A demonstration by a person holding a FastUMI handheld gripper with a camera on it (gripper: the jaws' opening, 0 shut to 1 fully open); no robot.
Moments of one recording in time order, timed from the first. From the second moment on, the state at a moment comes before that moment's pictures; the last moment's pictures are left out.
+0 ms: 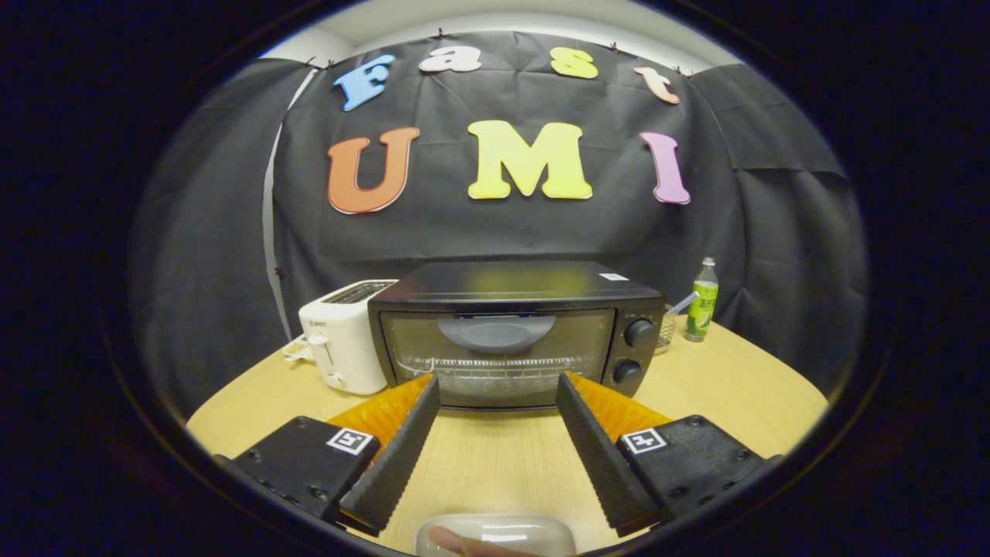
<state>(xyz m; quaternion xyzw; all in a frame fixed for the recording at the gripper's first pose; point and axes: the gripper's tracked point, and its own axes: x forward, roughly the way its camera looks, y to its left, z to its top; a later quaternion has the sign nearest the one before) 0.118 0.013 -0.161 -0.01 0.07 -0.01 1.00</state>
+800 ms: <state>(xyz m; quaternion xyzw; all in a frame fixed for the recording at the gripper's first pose) -0.009 -0.038 -0.052 -0.03 -0.04 -0.02 1.00</state>
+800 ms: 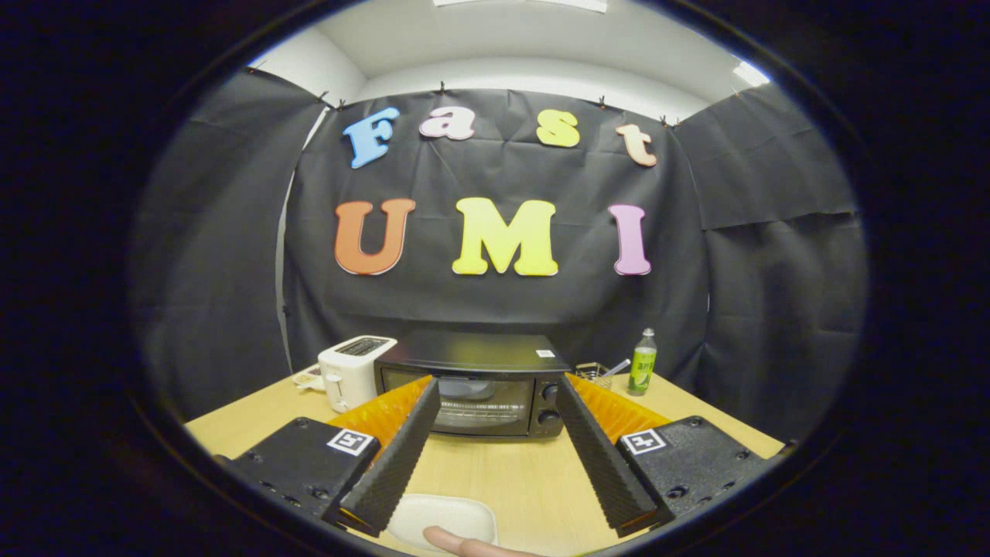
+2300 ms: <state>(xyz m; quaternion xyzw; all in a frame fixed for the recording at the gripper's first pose) -0.112 -0.025 0.036 -0.01 -0.13 0.00 0.99</state>
